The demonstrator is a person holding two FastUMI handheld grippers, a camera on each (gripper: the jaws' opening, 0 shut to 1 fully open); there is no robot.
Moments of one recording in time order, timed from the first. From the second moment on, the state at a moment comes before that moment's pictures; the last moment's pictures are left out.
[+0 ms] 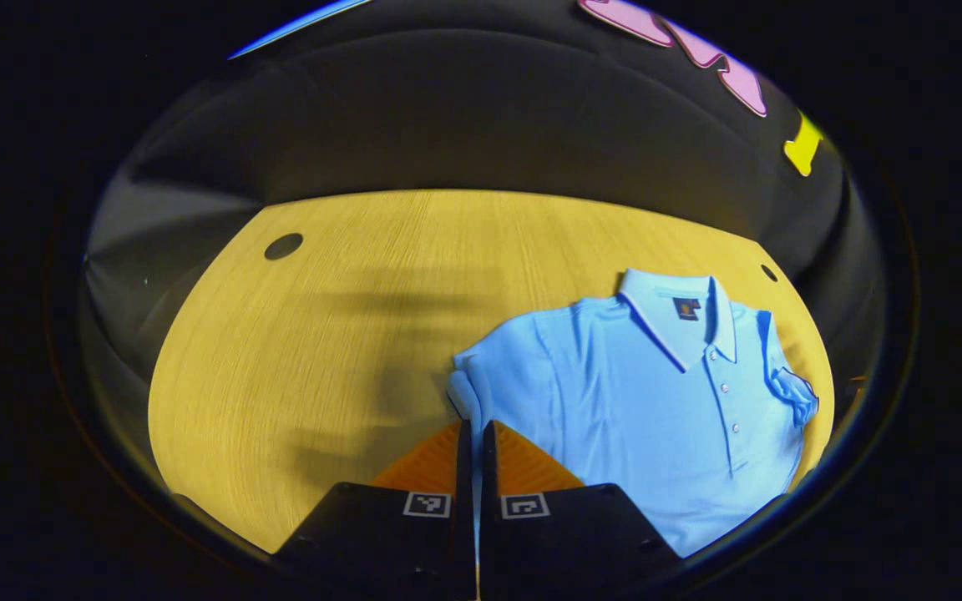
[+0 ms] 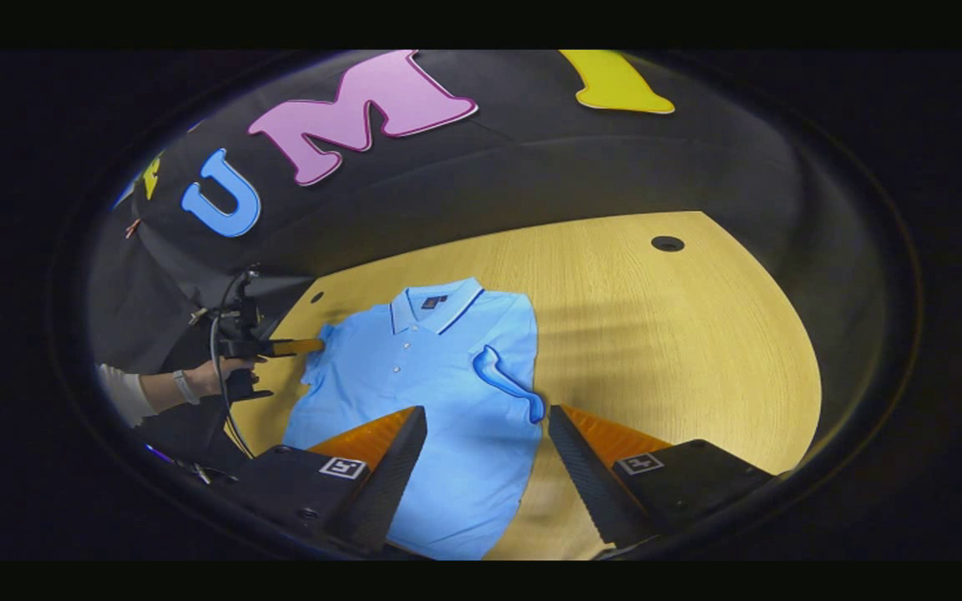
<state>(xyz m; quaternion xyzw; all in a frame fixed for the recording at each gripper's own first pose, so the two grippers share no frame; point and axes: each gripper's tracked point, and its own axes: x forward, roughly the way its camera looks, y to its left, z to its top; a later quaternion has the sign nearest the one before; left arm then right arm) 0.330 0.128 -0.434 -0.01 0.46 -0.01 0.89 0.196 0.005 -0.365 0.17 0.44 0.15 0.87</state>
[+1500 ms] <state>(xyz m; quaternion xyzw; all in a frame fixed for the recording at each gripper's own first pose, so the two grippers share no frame) 0.107 0.058 -0.336 -0.13 0.48 -0.14 0.86 0.060 0.020 -0.402 0.25 0.50 0.18 0.81</state>
